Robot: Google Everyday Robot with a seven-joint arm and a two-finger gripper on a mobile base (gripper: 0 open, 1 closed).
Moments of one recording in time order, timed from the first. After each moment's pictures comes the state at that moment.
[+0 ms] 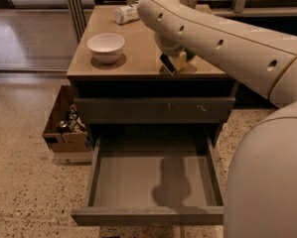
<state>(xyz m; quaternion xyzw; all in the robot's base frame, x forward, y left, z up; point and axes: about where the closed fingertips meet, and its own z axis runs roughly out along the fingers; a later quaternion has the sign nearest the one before) 0.752 -0.097 0.848 -0.82 0.49 -0.29 0.08</state>
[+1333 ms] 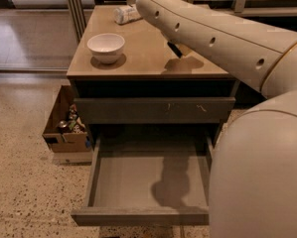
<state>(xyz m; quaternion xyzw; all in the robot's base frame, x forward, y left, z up) 0.787 -0.119 0.883 -0.79 0.48 -0.37 0.06</state>
